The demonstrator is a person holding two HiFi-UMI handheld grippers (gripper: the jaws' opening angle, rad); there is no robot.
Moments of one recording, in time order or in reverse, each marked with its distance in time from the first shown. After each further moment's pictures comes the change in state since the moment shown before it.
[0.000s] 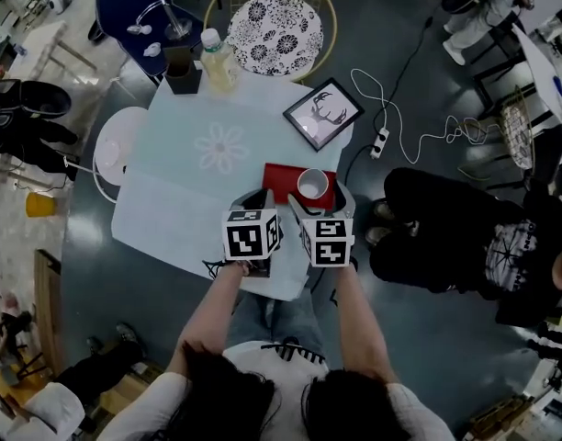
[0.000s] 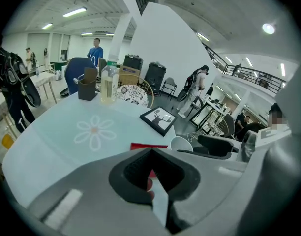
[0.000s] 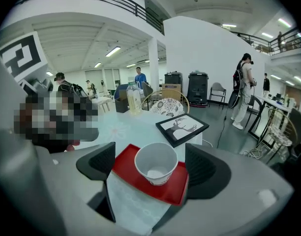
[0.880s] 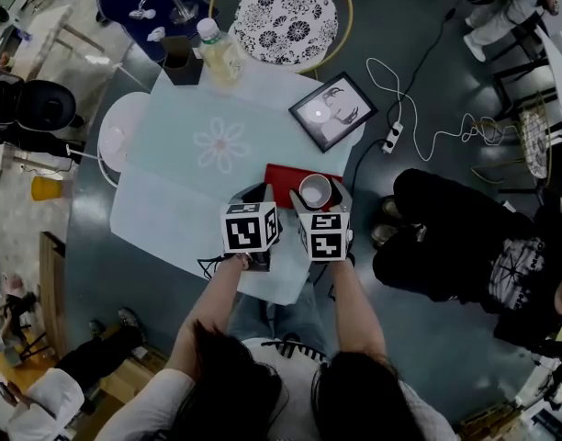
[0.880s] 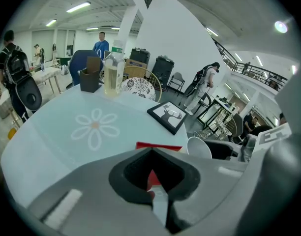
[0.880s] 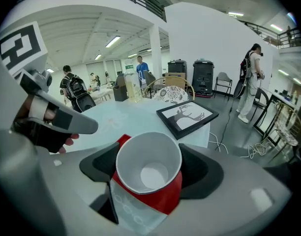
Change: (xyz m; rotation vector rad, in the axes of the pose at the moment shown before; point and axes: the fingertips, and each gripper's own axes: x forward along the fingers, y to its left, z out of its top) left arm 0.045 0.021 -0.003 -0.057 0.063 0.065; right arm 0.053 -0.011 -0.026 0.000 0.118 0.050
